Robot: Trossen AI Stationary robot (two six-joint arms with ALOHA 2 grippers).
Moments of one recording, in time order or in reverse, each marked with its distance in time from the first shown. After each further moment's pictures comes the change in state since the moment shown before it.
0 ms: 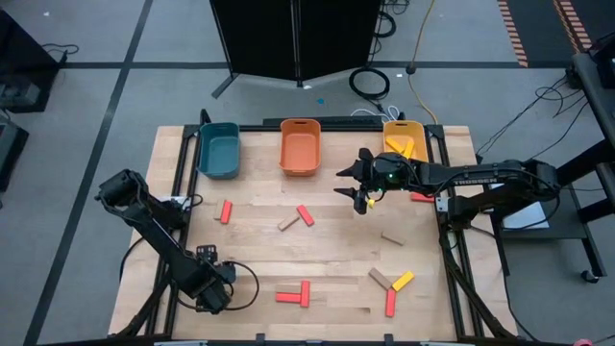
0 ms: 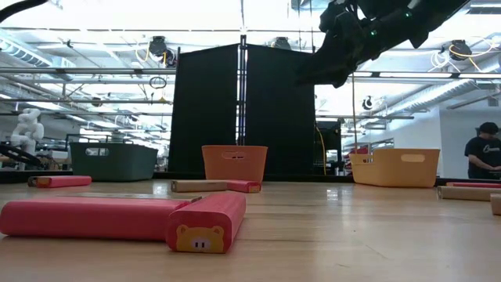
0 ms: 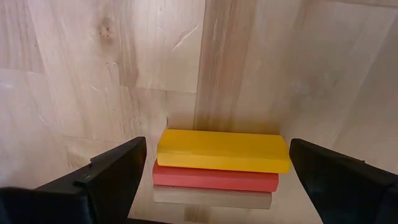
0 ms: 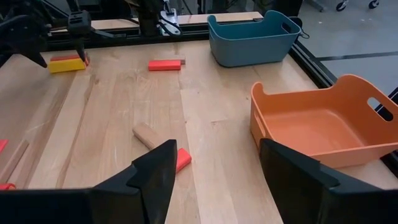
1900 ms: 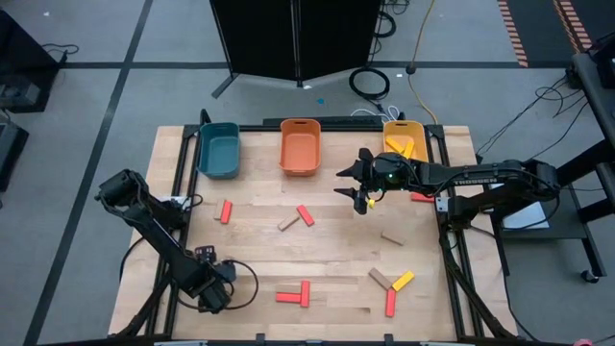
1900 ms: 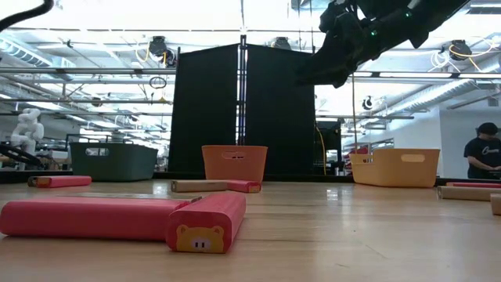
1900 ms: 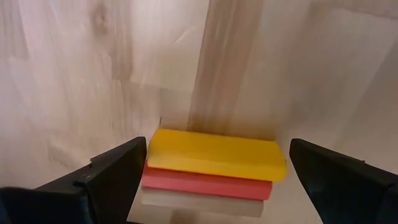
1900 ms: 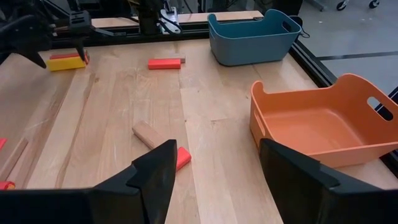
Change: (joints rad) left arm 0.001 -0.001 -0.026 0.040 0.018 -0.079; right arm 0.000 0.000 0.000 -0.005 0.000 -0.004
